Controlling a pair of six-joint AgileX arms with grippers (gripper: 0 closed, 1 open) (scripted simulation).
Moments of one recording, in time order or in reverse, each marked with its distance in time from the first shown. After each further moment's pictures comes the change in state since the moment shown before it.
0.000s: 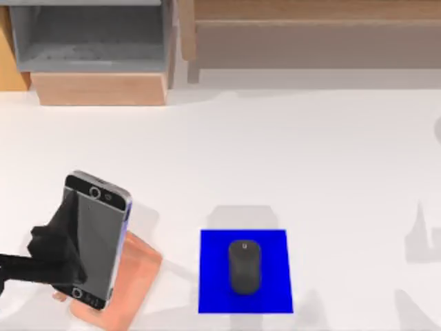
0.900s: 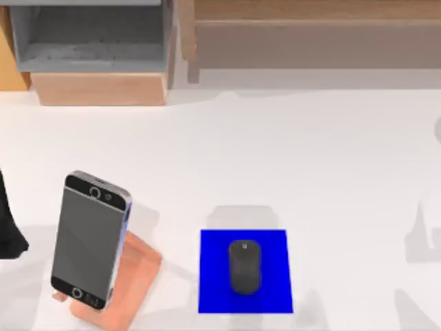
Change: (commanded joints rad) left arm 0.730 -0.168 -0.272 0.342 0.476 0.270; right arm 0.000 0.000 0.000 0.000 0.000 0.000
